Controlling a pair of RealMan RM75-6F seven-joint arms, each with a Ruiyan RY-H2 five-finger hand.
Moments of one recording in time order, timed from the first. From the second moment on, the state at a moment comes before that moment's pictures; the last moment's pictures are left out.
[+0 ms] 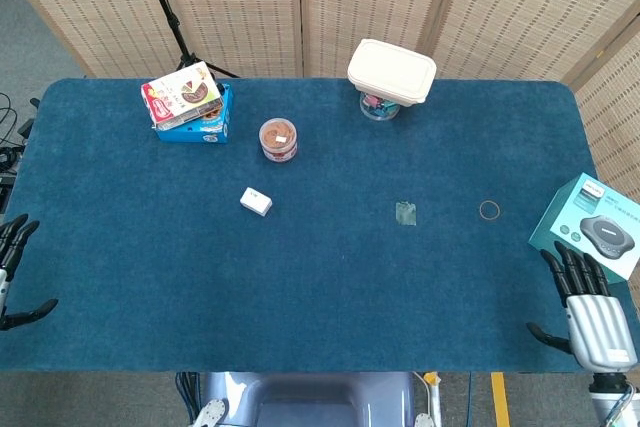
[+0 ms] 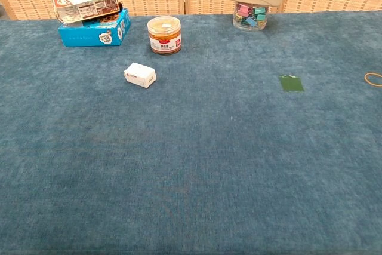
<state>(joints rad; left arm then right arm) -0.07 -0.94 -0.02 -1.76 1.53 1.49 -0.07 0.03 -1.09 0.03 -1.72 -1.59 1.52 -0.09</state>
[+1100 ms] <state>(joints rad) -0.09 -0.96 -0.05 -1.80 1.45 1.45 0.02 0.61 -1.49 0.28 -1.36 -1.20 0.91 -0.33</state>
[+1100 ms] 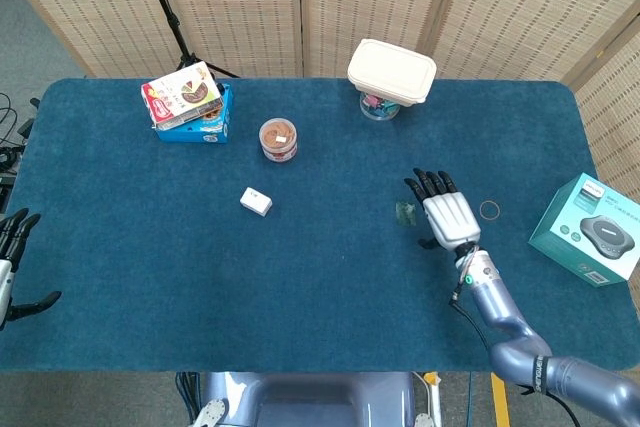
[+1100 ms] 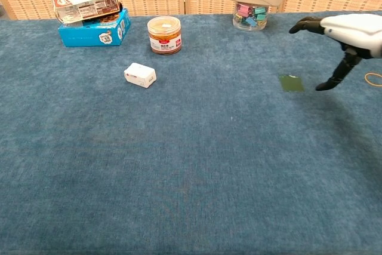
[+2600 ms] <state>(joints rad) -0.11 -0.97 -0.06 -1.82 1.41 1.42 0.05 0.78 -1.67 0.25 -1.10 -1.08 0.86 -0.36</state>
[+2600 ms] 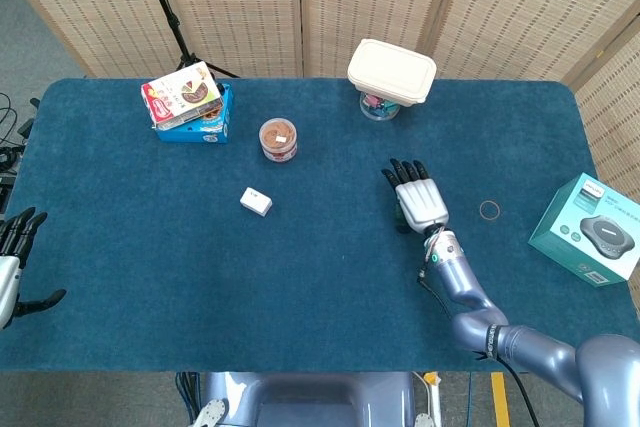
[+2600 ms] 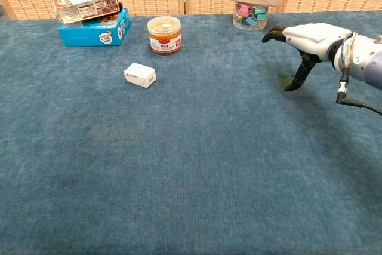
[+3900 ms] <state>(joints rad) -0.11 -0.97 -0.06 -1.82 1.40 1.42 0.05 0.80 -1.75 0.24 -0.93 -1.10 0.89 -0.36</state>
